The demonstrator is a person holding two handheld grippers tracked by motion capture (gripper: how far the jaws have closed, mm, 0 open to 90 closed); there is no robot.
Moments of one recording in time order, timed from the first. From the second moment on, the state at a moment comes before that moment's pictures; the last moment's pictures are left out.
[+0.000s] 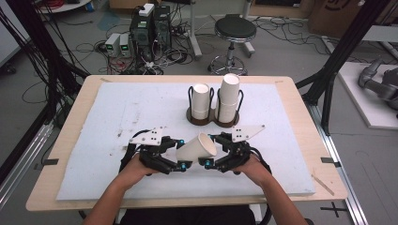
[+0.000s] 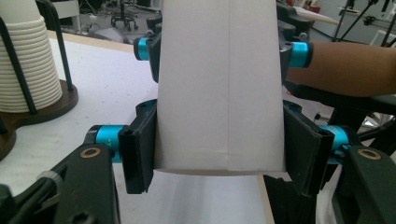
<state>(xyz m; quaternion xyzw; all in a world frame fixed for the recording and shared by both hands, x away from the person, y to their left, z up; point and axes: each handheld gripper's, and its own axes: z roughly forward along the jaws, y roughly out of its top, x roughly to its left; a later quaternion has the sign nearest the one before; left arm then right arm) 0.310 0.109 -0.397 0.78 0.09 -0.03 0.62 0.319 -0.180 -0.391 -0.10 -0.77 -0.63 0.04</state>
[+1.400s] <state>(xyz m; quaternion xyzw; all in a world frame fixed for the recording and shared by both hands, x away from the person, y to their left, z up) 0.310 0.094 -0.403 0.78 0.11 -0.03 0.62 0.318 -0.178 -0.388 -0.11 -0.75 -0.65 0.05</state>
